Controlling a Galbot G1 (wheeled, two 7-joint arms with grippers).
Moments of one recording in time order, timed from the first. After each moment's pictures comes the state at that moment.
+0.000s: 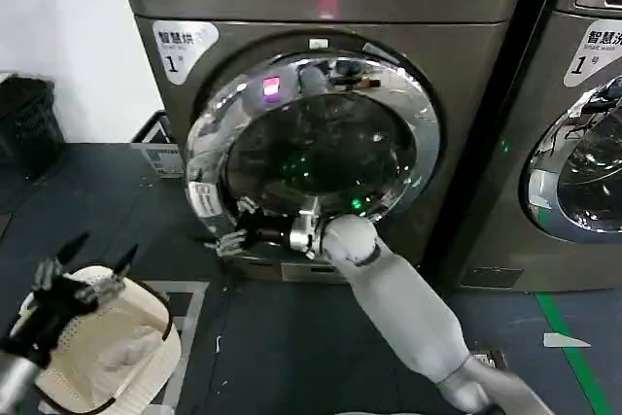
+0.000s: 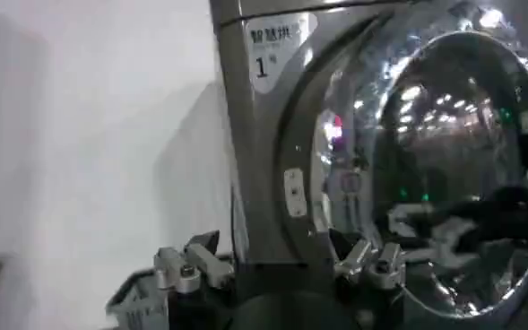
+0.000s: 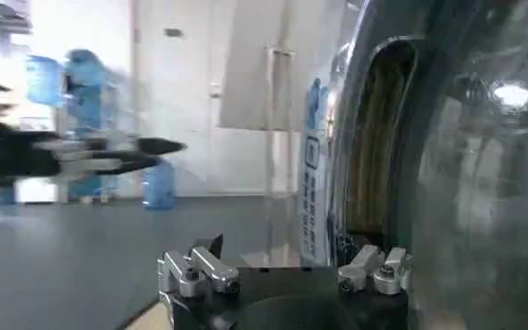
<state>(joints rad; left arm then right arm) 1.58 -1.07 -1.11 -2.20 -0.54 0.20 0.38 -0.51 1.35 -0.05 1.47 0.44 -0.18 -0.91</state>
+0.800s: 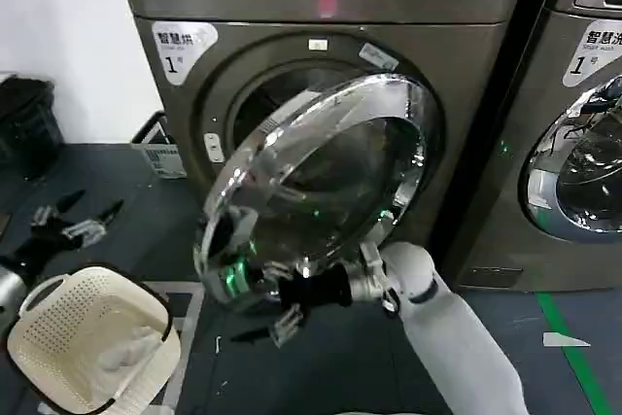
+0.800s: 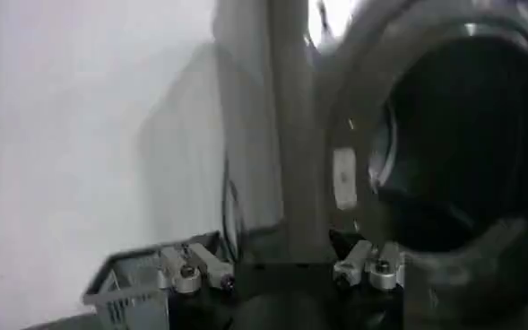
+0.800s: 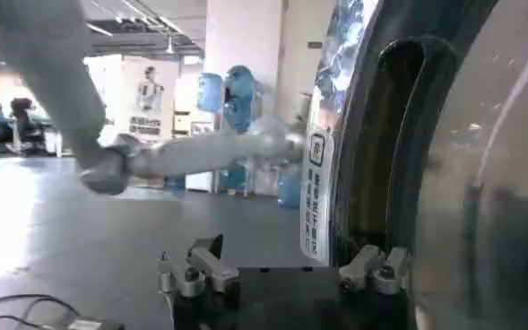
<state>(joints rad) 1.31 -0.72 -0.89 -1.84 -0.75 0.20 0.44 -0.79 1.21 0.14 1.74 0.41 -0.14 -1.40</state>
